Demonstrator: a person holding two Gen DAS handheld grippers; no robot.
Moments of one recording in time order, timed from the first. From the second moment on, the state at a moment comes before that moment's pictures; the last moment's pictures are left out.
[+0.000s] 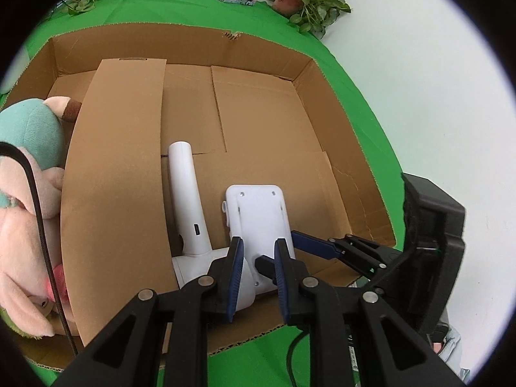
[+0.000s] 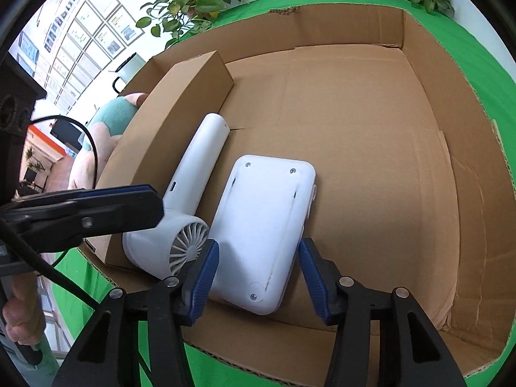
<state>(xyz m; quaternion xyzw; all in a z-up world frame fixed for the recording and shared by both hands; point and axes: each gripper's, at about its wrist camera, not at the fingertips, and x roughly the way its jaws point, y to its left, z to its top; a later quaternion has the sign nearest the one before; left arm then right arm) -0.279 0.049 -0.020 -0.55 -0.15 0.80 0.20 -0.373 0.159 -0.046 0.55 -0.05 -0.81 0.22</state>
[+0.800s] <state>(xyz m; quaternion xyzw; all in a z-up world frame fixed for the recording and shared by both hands) -0.158 0.055 0.040 -0.25 0.04 0.96 -0.07 -0.256 0.173 0.027 0.34 0.04 -0.93 0.13</state>
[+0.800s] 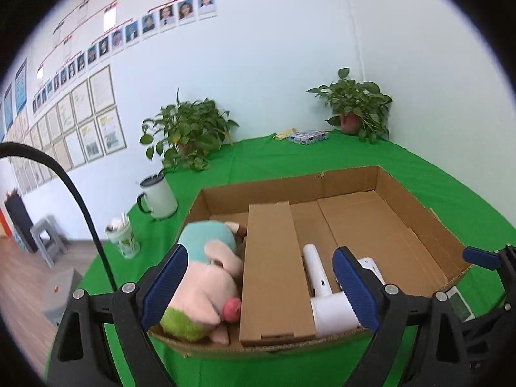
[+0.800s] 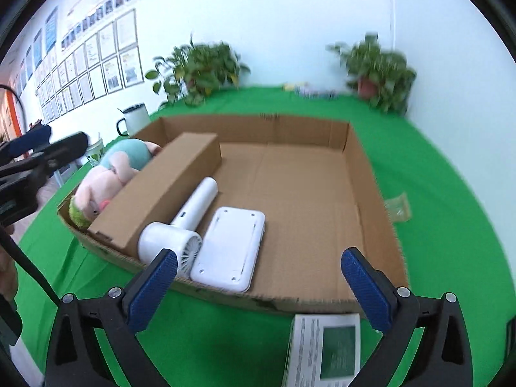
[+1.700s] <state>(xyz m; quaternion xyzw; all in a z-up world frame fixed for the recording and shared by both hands) -0.099 0.039 -0.021 -0.34 0.01 0.94 -0.02 -0.139 0.237 -0.019 0.39 0.04 -0.92 0.08</state>
